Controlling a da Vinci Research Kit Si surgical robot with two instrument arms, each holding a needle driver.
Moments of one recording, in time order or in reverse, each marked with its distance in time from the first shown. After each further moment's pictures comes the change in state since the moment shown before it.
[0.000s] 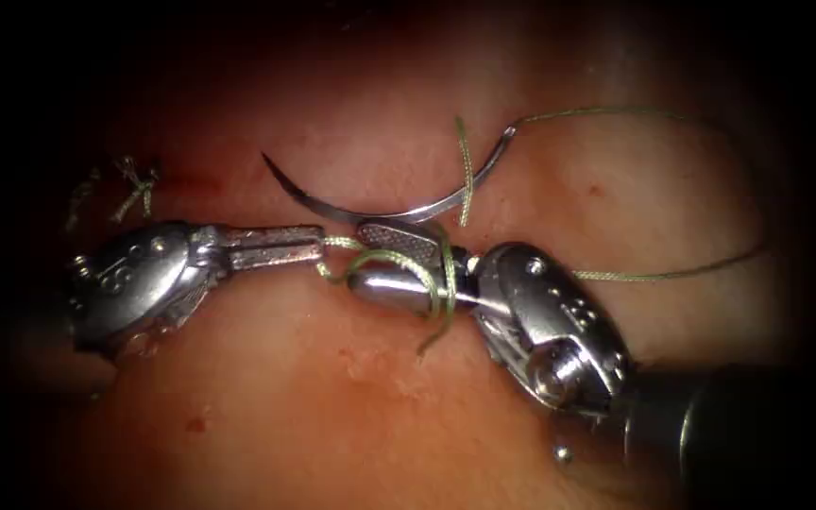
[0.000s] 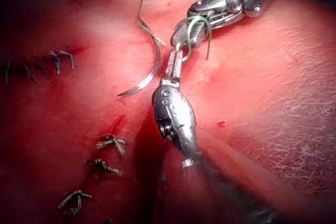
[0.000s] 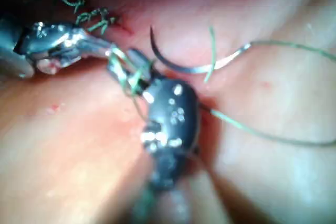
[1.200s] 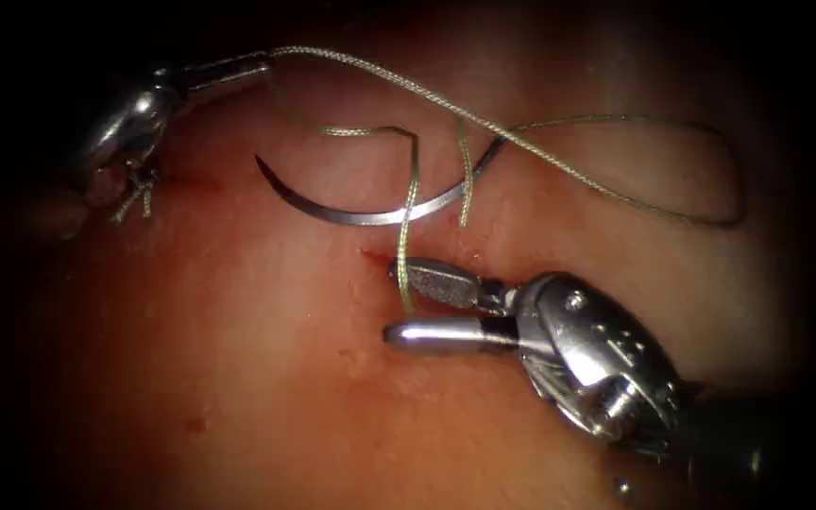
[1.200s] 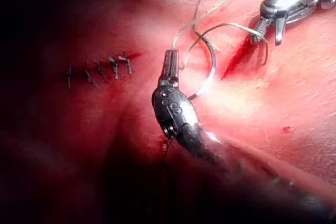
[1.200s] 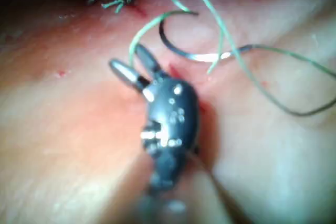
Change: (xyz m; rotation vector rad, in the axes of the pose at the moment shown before) right arm 0.001 -0.003 -0.002 0.065 -0.054 -0.053; left arm 0.005 -0.012 -0.003 0.113 -0.010 0.003
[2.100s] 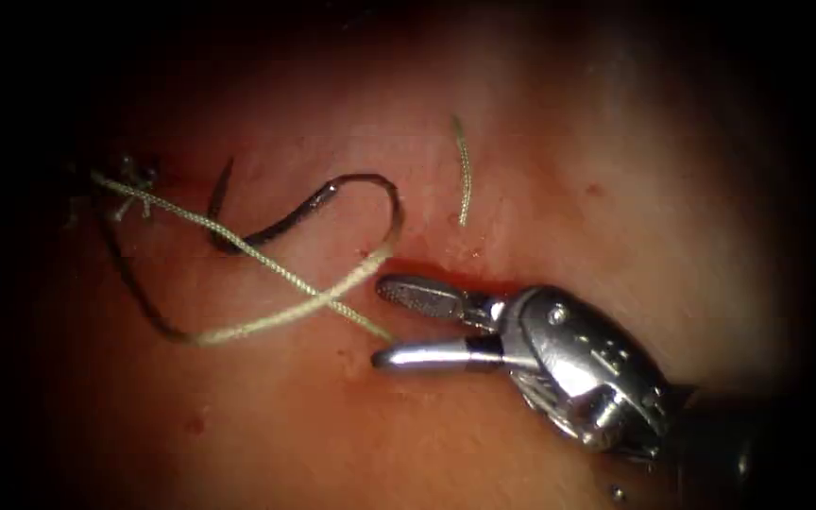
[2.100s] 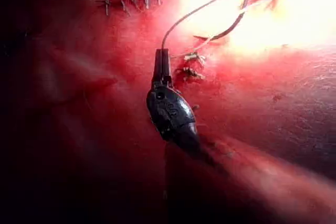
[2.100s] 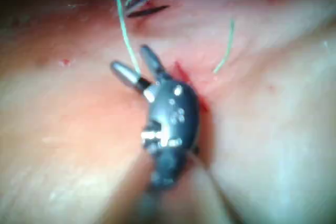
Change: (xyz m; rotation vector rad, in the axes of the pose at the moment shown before) right arm -0.002 0.000 0.000 0.039 -0.062 -0.014; left arm 0.006 0.001 -0.024 0.206 -0.022 0.030
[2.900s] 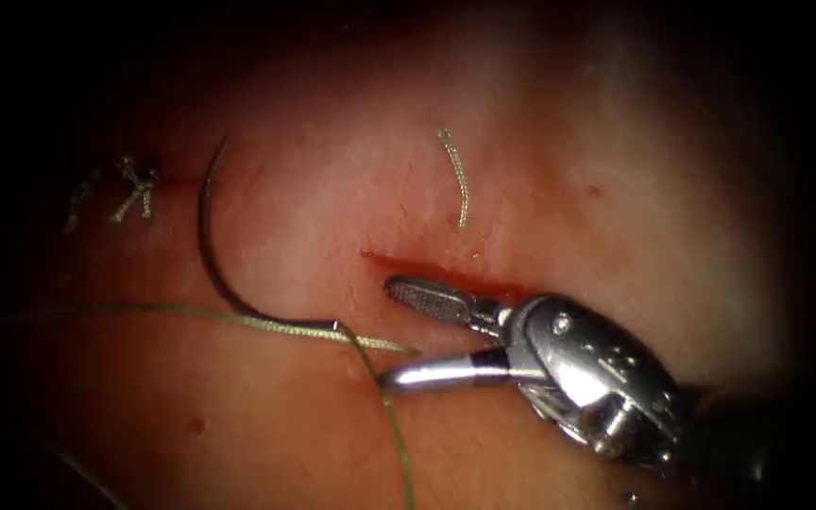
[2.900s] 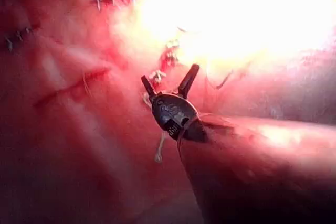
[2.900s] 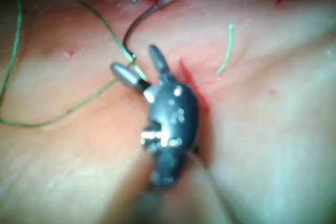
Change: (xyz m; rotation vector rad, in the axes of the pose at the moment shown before) right arm 0.000 0.000 0.000 0.015 -0.057 -0.004; left arm 0.009 0.005 -0.005 -0.093 -0.231 -0.384
